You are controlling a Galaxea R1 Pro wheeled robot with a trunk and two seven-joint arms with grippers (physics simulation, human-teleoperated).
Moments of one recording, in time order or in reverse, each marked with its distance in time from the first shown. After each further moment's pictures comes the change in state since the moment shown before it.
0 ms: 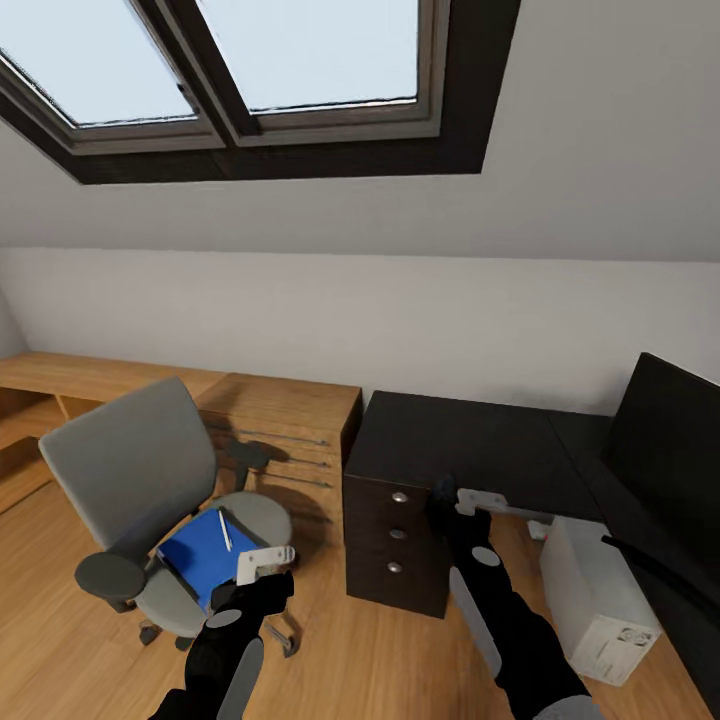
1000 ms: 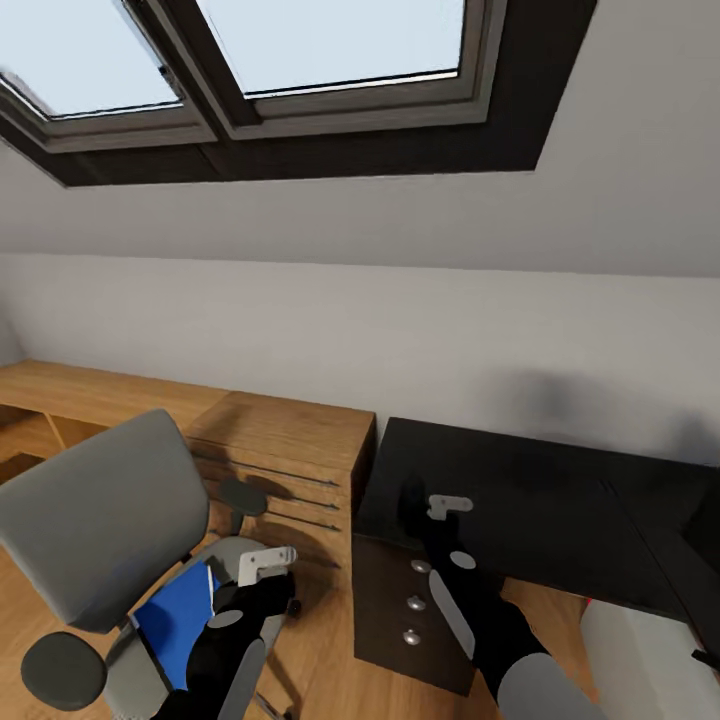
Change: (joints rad) left arm 0.000 -0.003 -0.002 0.005 0.003 0.002 -0.002; right arm -0.124 0.034 0.046 0.350 -0.049 -0.218 0.157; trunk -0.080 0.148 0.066
